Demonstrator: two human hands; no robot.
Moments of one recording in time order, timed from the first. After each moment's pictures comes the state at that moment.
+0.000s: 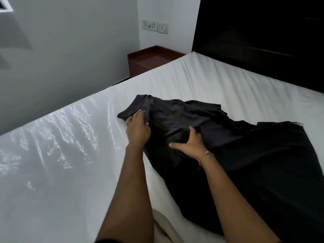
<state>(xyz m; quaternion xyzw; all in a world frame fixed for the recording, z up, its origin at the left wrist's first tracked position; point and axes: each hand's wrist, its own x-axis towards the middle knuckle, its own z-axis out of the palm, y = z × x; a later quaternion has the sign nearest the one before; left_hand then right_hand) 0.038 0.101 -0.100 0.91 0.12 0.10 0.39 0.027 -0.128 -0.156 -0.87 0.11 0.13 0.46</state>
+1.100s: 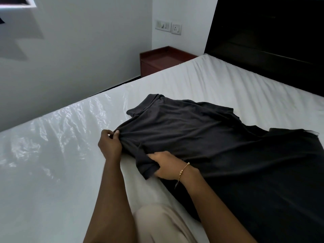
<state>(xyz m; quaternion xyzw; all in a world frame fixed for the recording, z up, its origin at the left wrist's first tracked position) -0.008 0.216 -0.160 0.75 0.32 0.24 0.52 -0.033 -0.012 -0.147 -0.92 -0.26 0.21 0.17</state>
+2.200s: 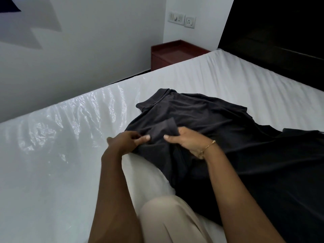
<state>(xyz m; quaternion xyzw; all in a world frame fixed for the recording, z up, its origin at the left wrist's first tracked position) -0.046 0.227 -0.121 0.94 0.12 -0.12 0.31 0.018 -0.032 -0.129 -0.77 -0.14 0.30 0.55</state>
